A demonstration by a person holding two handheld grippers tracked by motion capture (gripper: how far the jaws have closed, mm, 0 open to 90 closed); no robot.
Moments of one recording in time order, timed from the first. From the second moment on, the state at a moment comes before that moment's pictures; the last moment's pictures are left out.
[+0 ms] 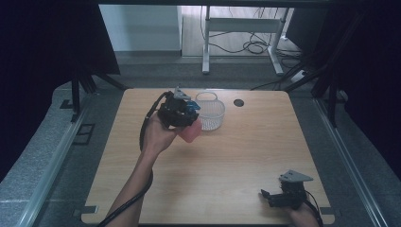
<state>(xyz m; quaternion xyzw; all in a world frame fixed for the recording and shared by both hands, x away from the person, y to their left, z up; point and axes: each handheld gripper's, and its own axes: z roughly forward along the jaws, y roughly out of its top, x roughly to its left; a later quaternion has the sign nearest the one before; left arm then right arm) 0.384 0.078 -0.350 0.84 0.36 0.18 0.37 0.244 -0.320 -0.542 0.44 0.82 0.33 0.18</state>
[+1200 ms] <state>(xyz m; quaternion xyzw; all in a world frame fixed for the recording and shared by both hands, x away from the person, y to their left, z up) 0.433 0.048 -0.324 0.83 0.37 0.19 0.37 0.243 -0.318 -0.542 0.43 0.82 0.33 0.18</state>
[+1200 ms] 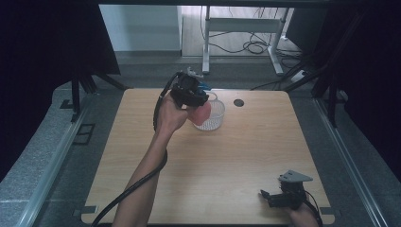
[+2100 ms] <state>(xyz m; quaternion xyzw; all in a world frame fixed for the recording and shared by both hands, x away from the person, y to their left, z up) 0.470 0.025 -0.320 0.83 0.38 0.20 0.37 0.243 -0.318 -0.542 0.43 0.82 0.34 0.18</state>
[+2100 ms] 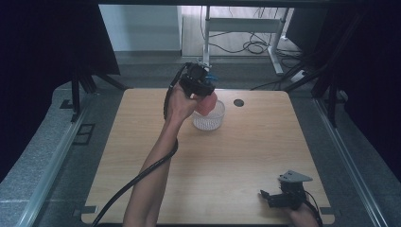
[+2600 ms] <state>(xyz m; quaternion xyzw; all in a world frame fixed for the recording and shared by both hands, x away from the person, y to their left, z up) 0.485 0.014 -0.337 0.82 0.39 0.21 0.37 0.243 -0.318 -0.542 0.43 0.82 0.34 0.18</state>
